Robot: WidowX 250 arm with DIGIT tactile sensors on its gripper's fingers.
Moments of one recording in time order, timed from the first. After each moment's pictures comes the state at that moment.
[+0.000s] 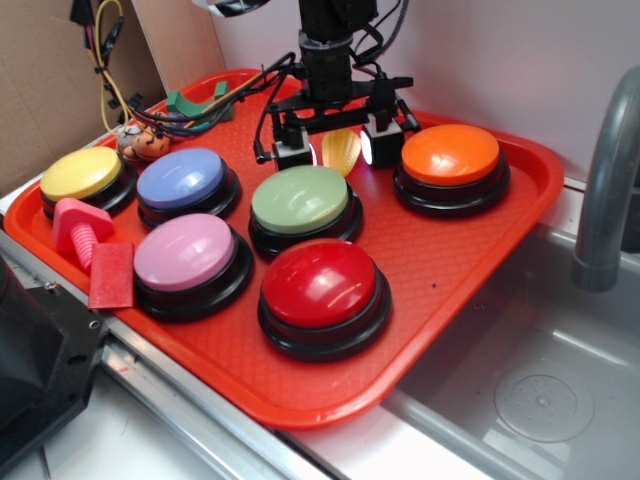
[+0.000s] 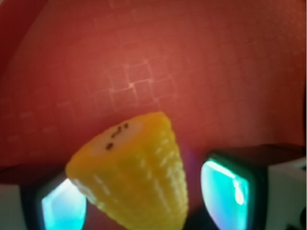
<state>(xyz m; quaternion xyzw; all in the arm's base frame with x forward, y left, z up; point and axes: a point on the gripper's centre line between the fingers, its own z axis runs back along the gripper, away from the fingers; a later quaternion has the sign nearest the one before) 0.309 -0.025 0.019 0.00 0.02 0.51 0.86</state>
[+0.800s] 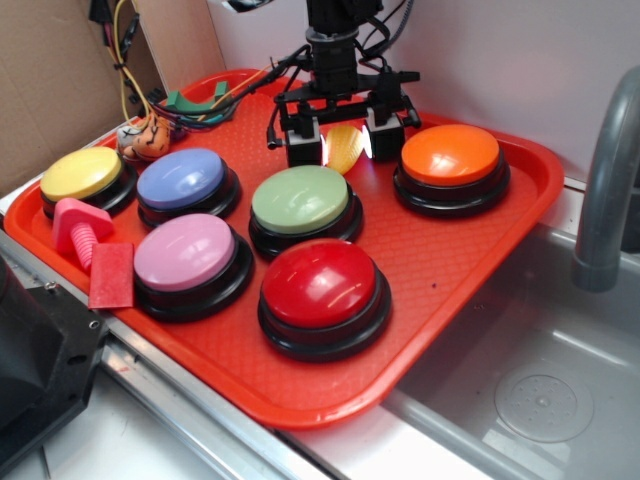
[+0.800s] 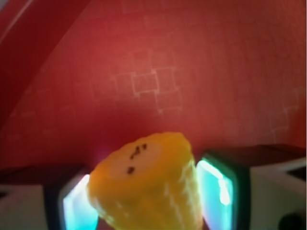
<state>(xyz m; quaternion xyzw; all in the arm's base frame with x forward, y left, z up) 0.320 -0.015 0.018 0.02 0.03 0.46 0.89</state>
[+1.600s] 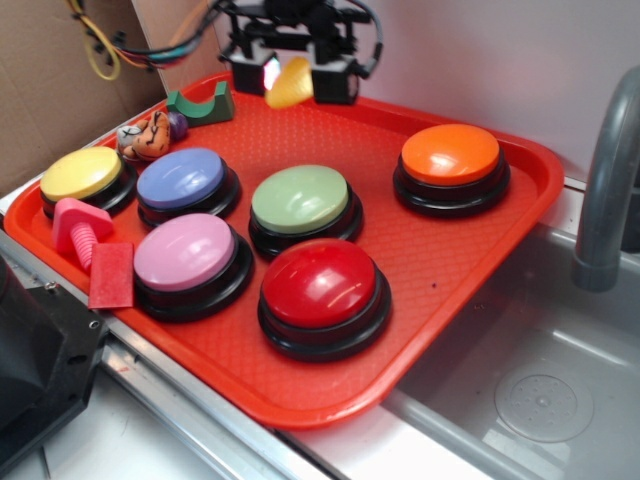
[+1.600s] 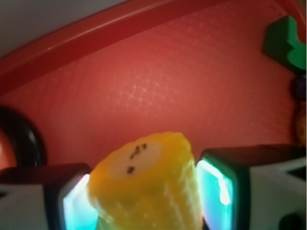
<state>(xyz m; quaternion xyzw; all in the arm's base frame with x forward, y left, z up) 0.290 0.000 0.103 0.01 0.00 0.21 0.98</state>
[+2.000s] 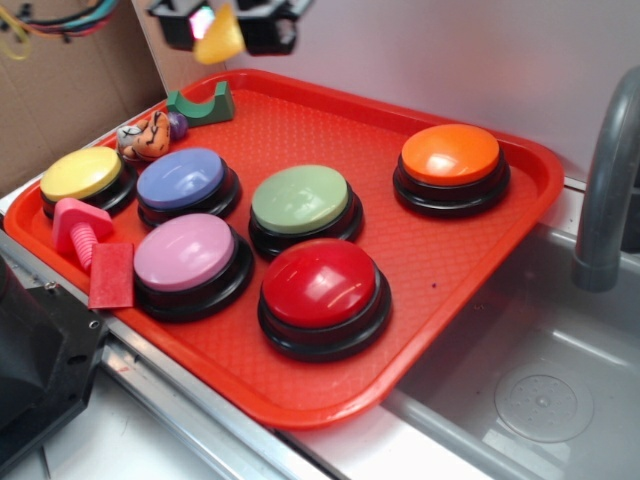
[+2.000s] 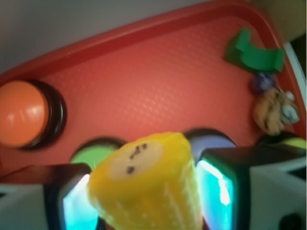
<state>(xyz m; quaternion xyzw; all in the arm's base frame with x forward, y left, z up) 0.239 0.011 0.153 -0.02 -0.06 0.19 0.98</state>
